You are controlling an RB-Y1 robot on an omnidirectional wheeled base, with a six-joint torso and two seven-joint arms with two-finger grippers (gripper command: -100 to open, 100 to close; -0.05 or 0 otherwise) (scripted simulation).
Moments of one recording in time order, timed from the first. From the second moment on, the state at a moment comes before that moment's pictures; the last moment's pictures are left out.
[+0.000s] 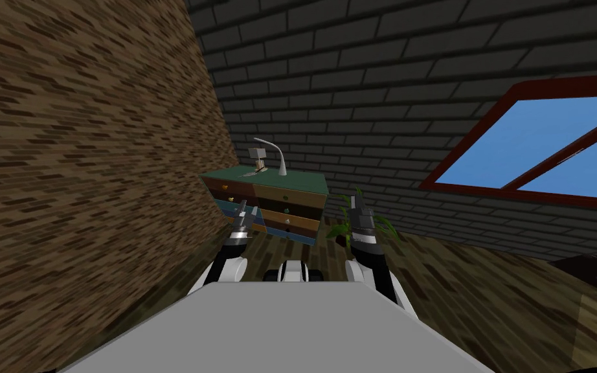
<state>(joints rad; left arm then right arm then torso) 0.37 0.15 -0.07 -1.89 0.14 -0.53 0.14 0.52 0.02 0.01 -2.28 0.11 -0.52 0.13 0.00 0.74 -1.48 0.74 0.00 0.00</state>
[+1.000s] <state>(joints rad) 0.31 0.23 -0.12 -1.63 0.20 -0.59 0.15 0.52 0.02 0.01 -2.28 0.11 -0.52 0.13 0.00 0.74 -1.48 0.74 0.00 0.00</state>
